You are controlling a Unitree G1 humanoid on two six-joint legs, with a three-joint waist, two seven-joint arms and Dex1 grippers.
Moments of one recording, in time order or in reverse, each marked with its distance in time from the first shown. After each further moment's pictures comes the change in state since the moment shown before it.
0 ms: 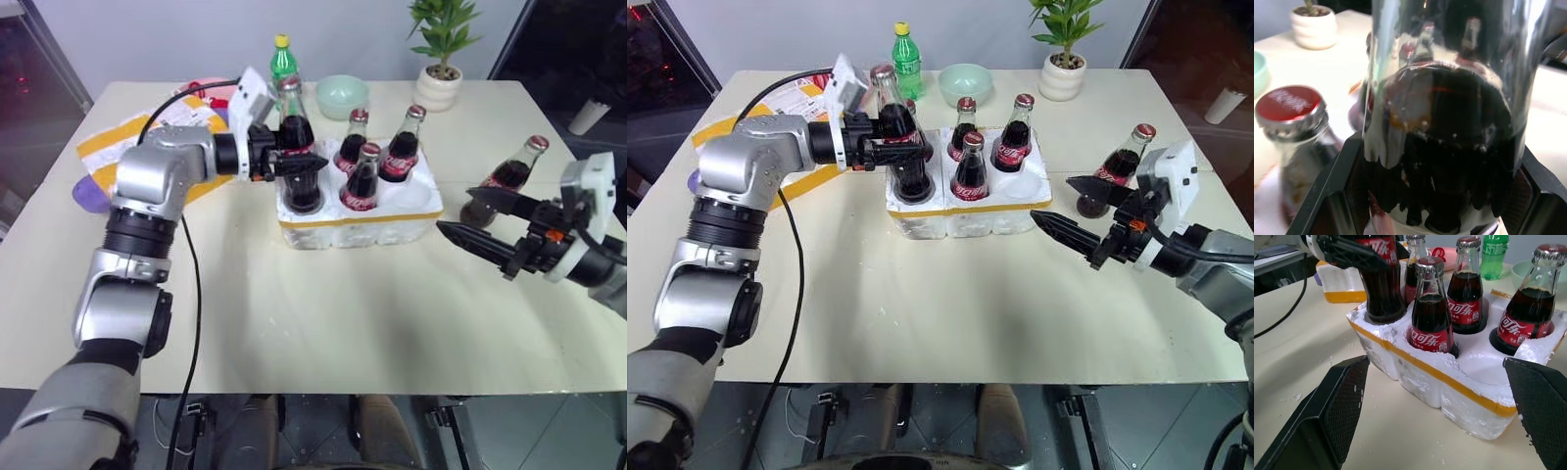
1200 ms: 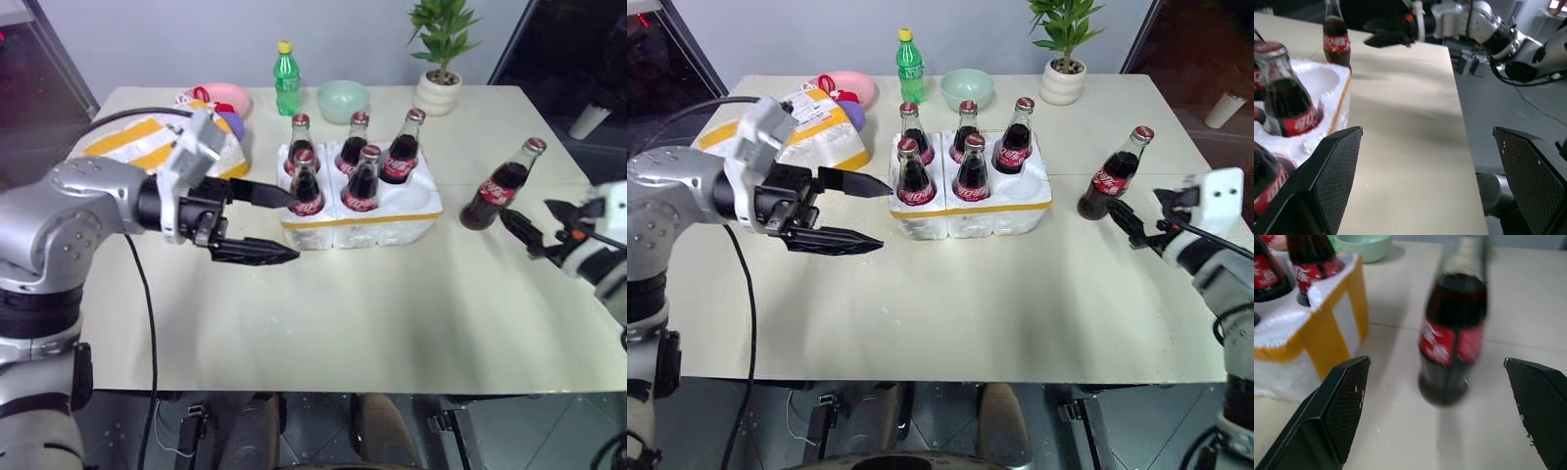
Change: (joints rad) left arm 0.343 0.313 0.172 -0.728 -0.435 0.374 -0.146; right arm -0.068 0.122 0.055 0.421 -0.417 -0.207 -0.138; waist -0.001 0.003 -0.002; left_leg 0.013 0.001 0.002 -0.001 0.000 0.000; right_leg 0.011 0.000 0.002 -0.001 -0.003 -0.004
